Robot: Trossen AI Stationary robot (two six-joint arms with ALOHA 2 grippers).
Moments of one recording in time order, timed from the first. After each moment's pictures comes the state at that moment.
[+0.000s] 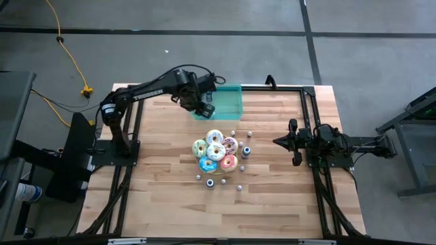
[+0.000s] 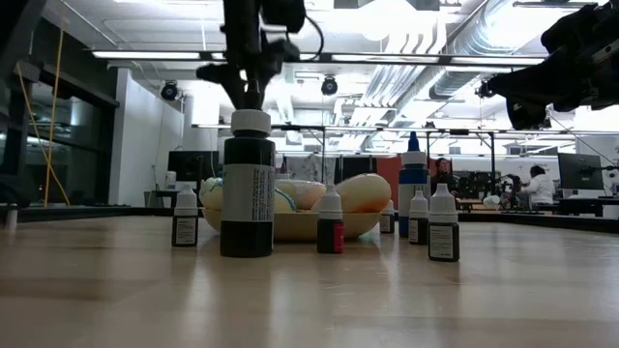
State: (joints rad) left arm 0.37 1.79 1.81 -1.37 -0.06 -0.69; right arm -0.02 0.03 0.01 0.03 0.00 0.10
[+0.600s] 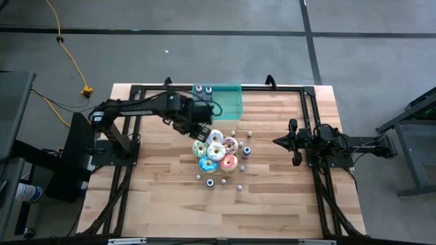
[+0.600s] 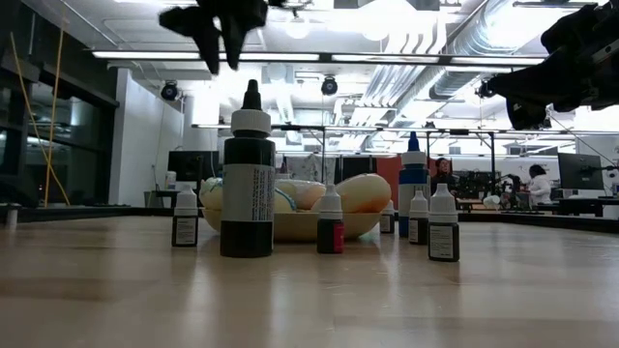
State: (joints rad) left arm 0.05 1.69 1.80 -1.51 -0.11 -1.04; right arm -0.02 0.03 0.01 0.03 0.00 0.10
